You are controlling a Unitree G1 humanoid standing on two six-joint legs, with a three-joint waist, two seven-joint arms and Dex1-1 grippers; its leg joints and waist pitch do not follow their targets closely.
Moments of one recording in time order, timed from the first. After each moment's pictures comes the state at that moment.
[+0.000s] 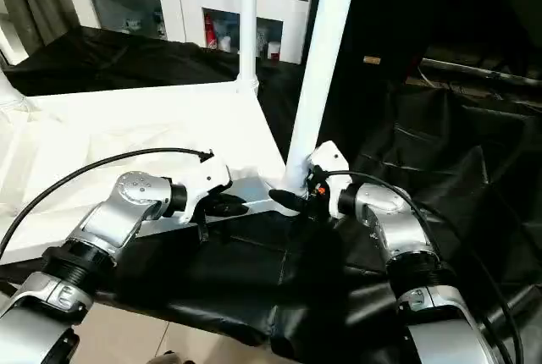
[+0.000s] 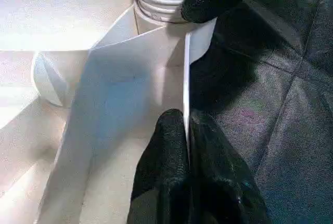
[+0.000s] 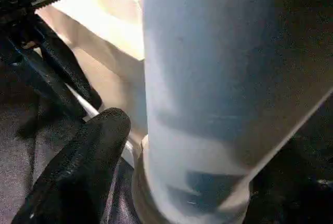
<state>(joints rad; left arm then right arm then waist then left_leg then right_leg) -0.61 0.27 -0.30 0.55 0.10 0.21 -1.02 -0.56 -0.32 0.09 0.71 0.11 0.01 0.98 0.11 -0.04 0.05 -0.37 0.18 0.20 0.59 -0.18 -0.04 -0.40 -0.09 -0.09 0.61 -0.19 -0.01</state>
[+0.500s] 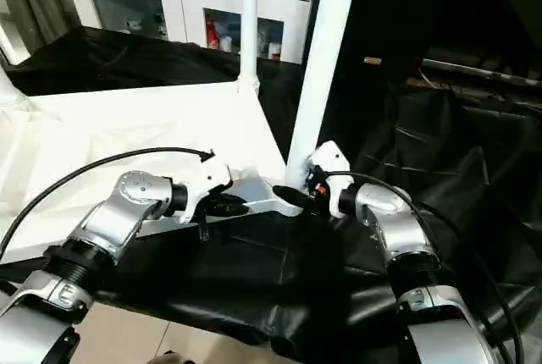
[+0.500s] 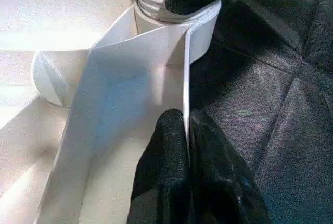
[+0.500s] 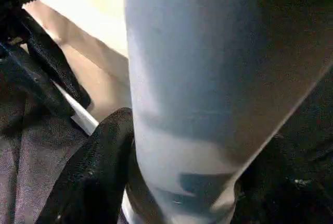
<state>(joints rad) -0.62 0.27 -0.30 0.56 0.10 0.21 -1.02 -0.56 -0.32 0.09 0.73 0.09 -0.04 0.94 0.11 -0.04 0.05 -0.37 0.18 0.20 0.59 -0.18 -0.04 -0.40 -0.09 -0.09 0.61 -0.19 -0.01</state>
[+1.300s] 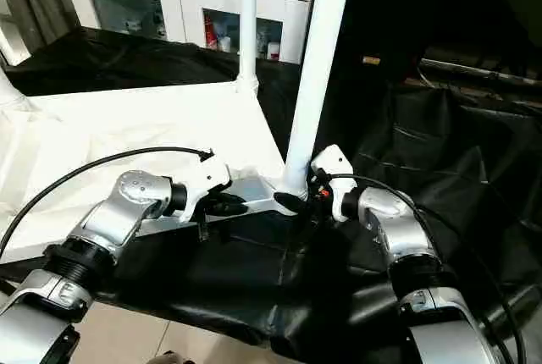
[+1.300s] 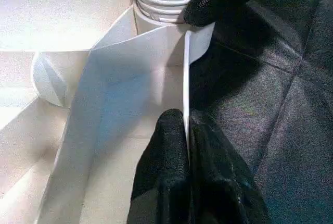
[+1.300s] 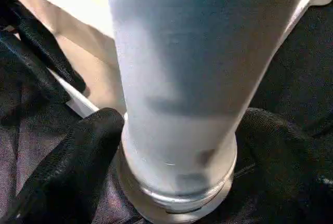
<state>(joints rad) -0.62 0.27 -0.30 0.57 0.10 0.19 -1.02 -0.55 -0.33 0.08 0.76 0.11 -0.01 0.95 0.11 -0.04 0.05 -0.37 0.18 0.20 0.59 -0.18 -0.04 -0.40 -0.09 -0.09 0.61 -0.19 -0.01</state>
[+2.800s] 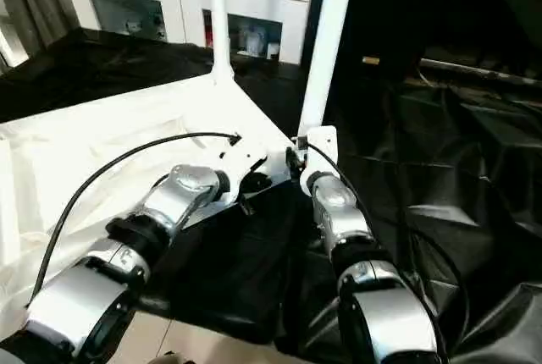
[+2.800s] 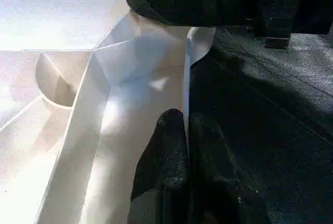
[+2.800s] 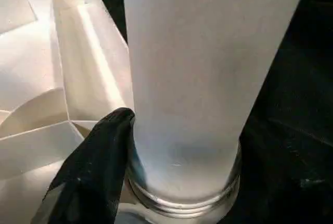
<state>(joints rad) -0.84 0.03 -0.24 0.95 0.13 0.20 -0.60 -0.73 -0.05 -0.07 1.04 0.08 -0.07 0.09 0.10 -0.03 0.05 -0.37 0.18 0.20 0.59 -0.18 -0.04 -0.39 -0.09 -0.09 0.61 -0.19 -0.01</state>
